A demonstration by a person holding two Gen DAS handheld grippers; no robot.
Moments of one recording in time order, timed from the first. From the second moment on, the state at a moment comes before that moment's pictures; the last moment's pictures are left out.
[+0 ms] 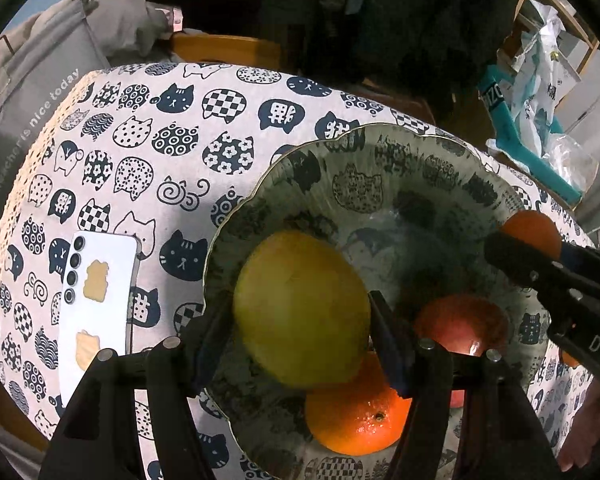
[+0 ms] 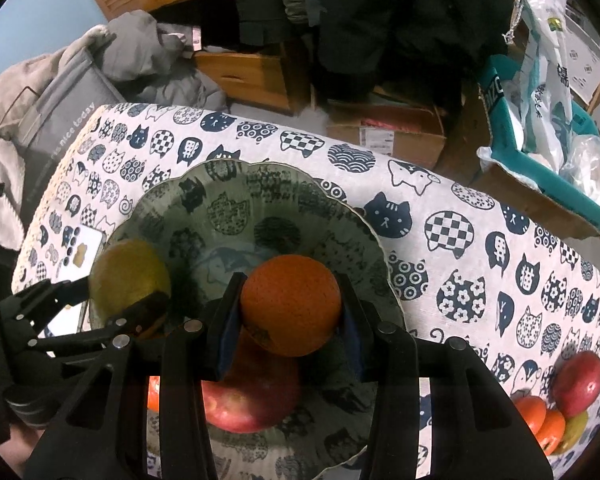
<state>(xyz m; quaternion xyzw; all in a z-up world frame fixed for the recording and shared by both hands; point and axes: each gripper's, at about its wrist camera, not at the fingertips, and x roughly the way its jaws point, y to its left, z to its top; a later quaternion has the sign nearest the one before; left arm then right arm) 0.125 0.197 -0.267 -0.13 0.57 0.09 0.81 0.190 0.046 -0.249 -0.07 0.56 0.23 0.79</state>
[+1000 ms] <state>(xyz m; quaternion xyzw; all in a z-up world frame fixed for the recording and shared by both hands) 0.077 0.225 -0.223 -0.14 0.53 0.13 0.83 0.181 0.075 -0.257 -0.08 0.57 0.26 0.78</state>
